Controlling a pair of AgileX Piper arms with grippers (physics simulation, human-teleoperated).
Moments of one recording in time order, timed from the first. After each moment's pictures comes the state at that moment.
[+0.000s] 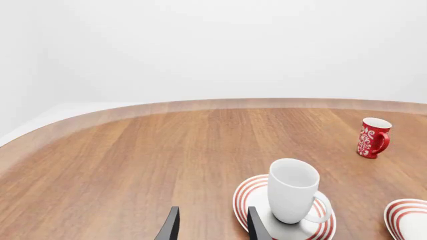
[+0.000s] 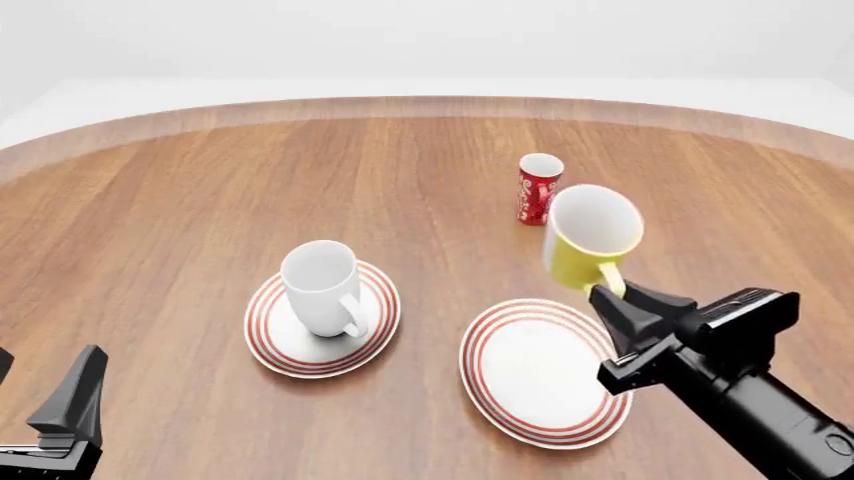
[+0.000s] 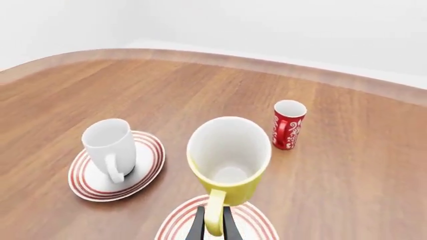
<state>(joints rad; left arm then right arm) 0.00 0.01 0.00 0.00 0.00 0.45 0.97 -0.20 -0.56 0.03</state>
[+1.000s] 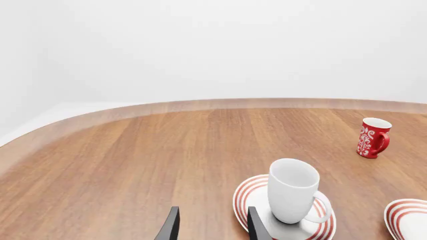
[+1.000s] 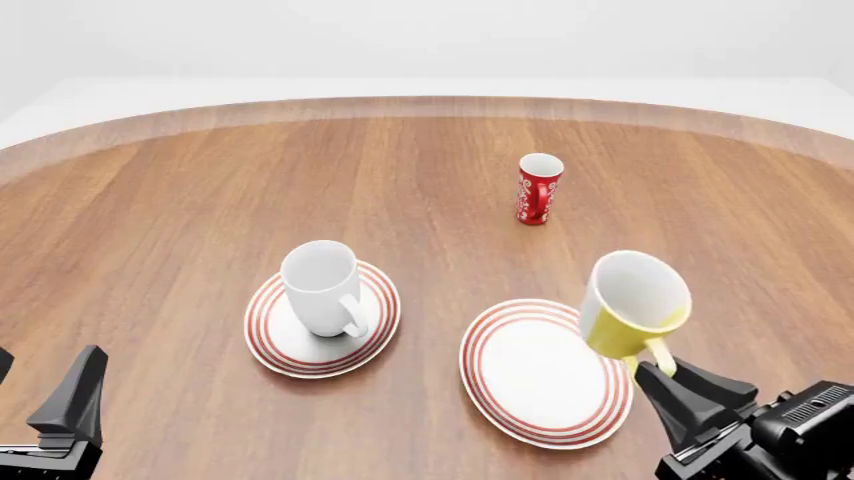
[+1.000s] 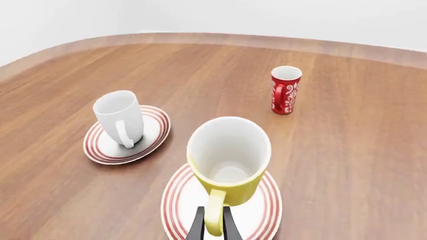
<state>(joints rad) 0.00 0.01 0.00 0.00 0.00 0.45 0.49 -0.02 -0.22 0.09</state>
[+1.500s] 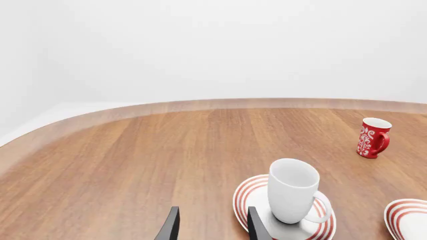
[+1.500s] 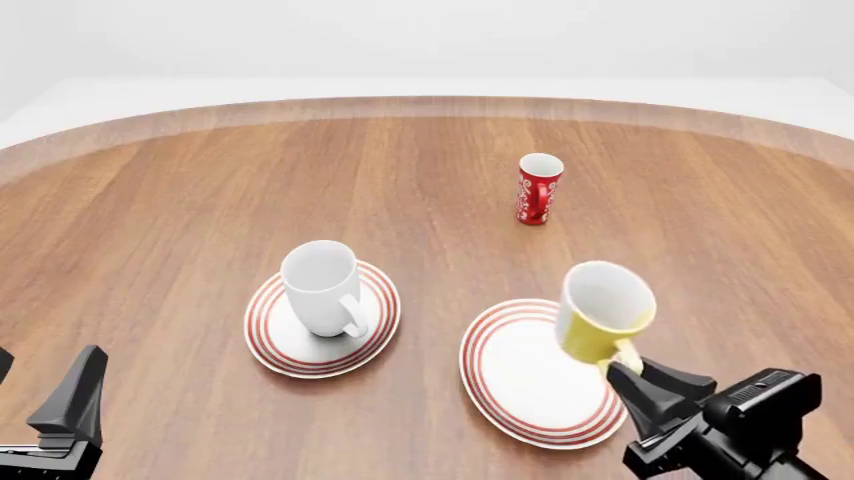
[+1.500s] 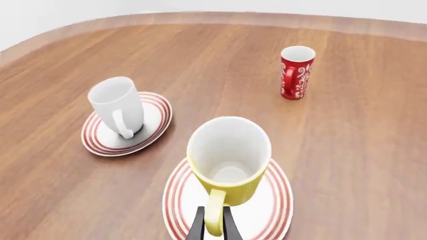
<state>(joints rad) 0.00 0.01 0.00 0.00 0.00 0.47 0.78 0.00 -0.45 0.12</state>
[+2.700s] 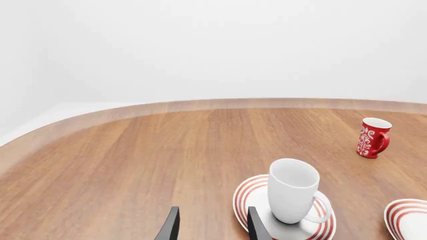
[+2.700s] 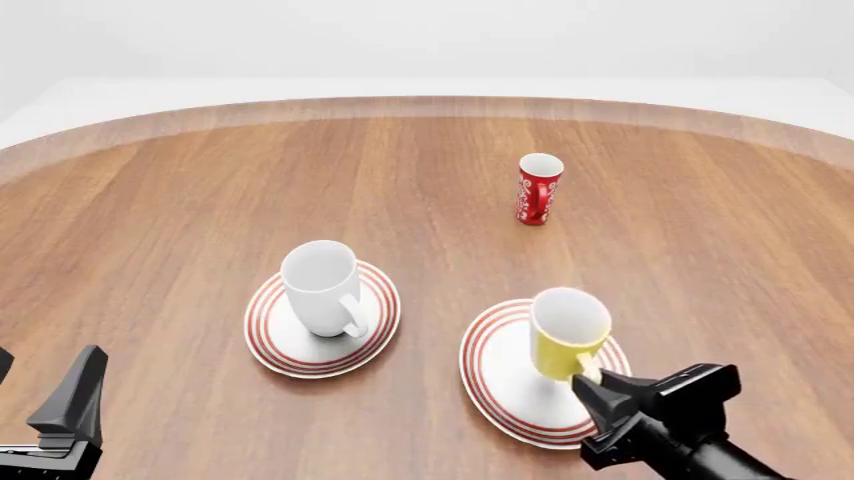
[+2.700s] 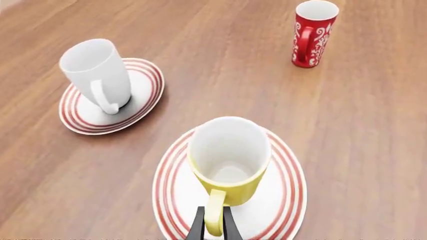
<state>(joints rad) 0.00 0.01 0.00 0.00 0.00 0.49 1.29 0.00 -0.83 0.12</state>
